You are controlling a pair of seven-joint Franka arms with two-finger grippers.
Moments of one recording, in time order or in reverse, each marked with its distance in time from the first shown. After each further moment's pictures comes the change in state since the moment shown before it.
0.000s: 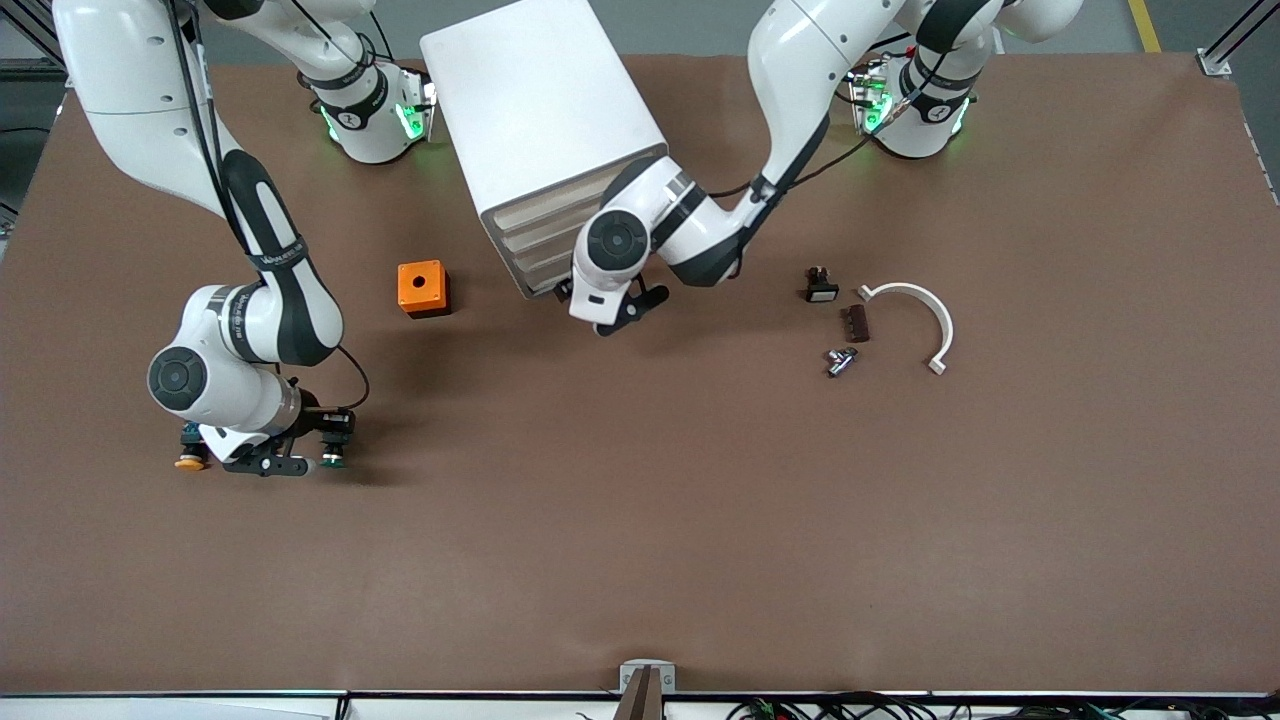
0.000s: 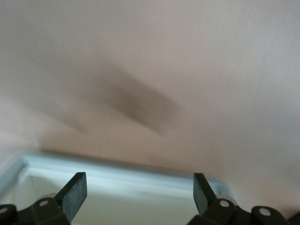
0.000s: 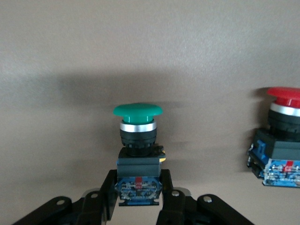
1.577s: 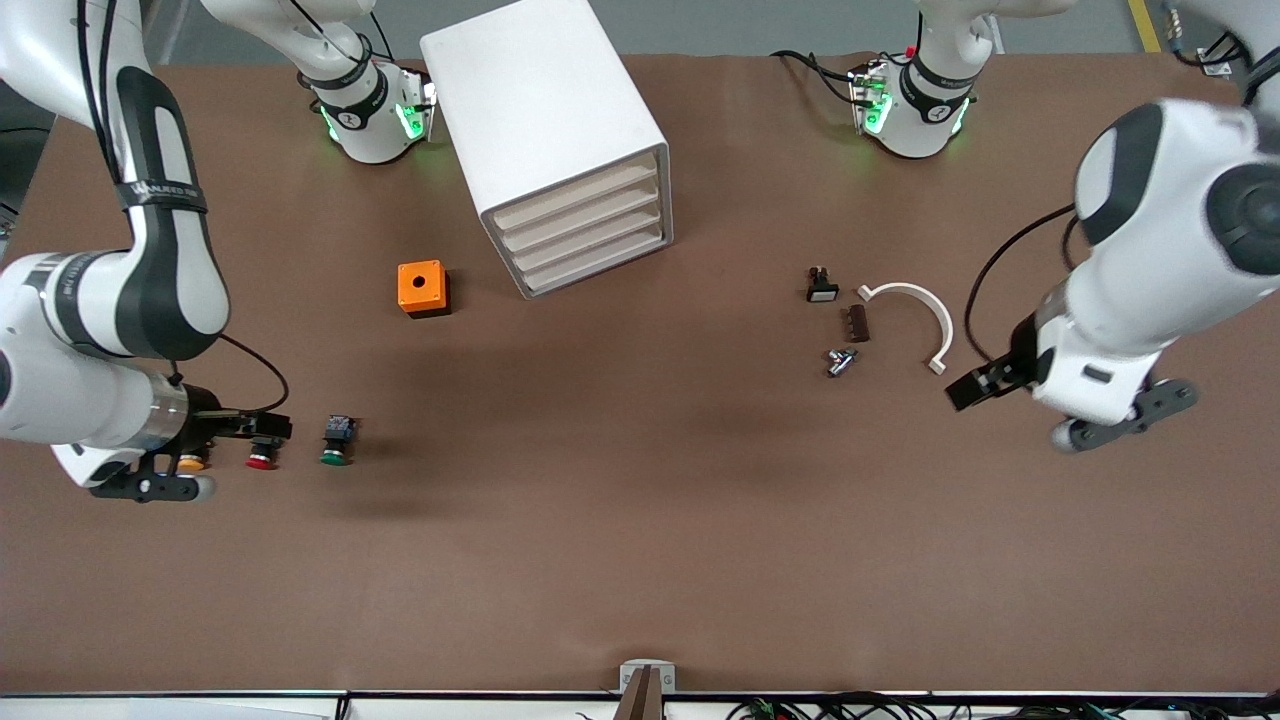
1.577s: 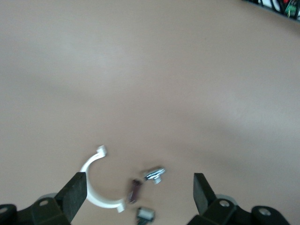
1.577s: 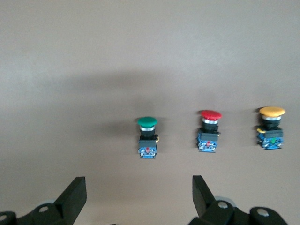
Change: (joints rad) left arm 0.680 -0.501 0.006 0.014 0.327 -0.425 0.757; right arm -0.044 -0.085 -0.007 0.452 -0.017 -0.540 -0.002
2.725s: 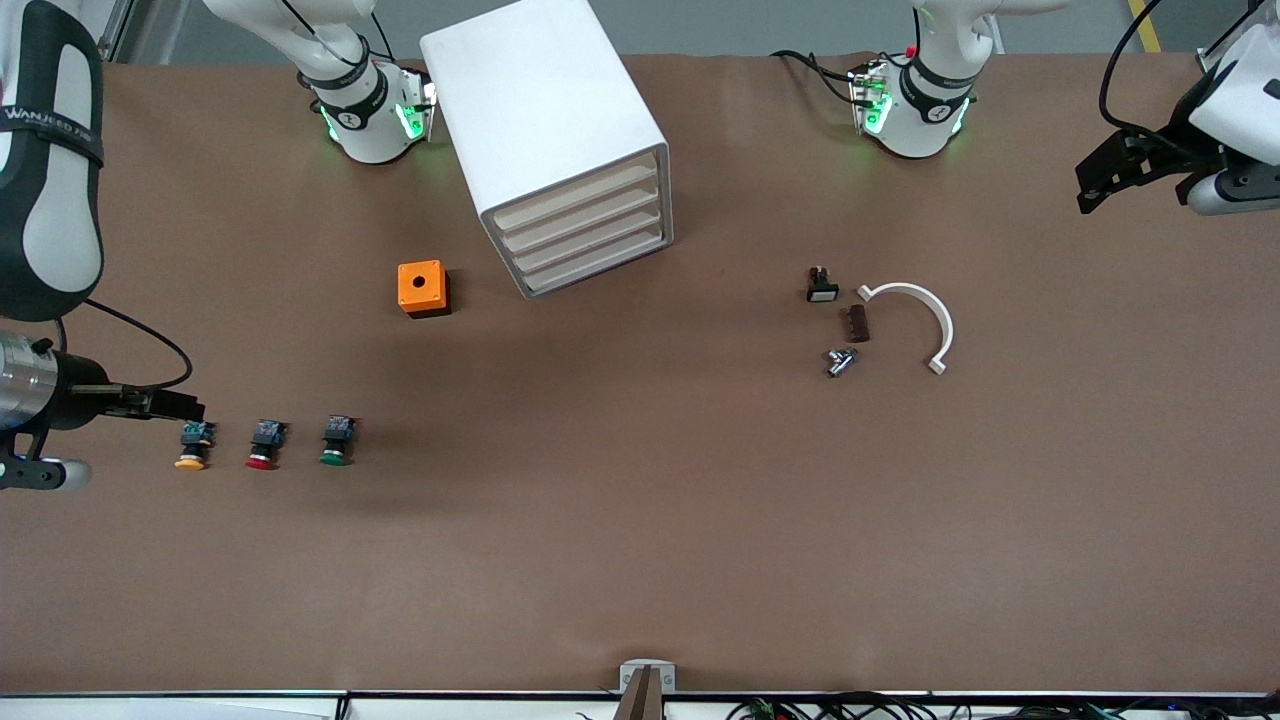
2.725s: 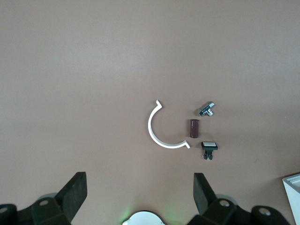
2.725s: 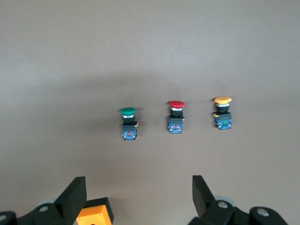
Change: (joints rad) left arm 0.053 -0.380 0.047 -0.177 -0.008 -0.239 0.404; right arm -0.048 -0.022 0.014 0.225 -0.070 -0.255 -0.005
